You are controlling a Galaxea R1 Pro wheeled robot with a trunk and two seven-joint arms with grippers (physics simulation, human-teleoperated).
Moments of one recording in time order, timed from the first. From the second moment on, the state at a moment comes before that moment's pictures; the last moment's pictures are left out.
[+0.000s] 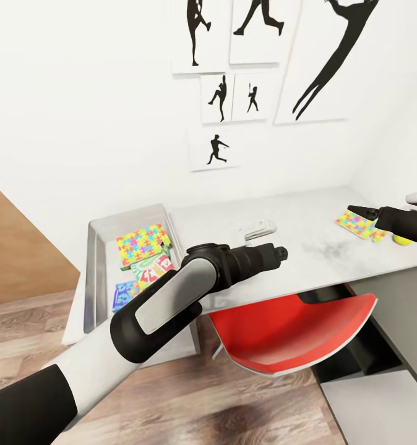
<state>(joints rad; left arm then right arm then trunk) -1.04 -0.17 -0.89 -1.61 1.60 0.44 1.14 -0.80 -0.54 -0.28 -1.61 -0.71 1.04 0.25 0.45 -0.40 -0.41</state>
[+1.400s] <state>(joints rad) -1.03 -0.17 -0.90 -1.61 1.60 0.45 1.01 -0.49 -0.56 -0.29 -1.61 -0.71 1.04 0.32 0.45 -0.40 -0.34</state>
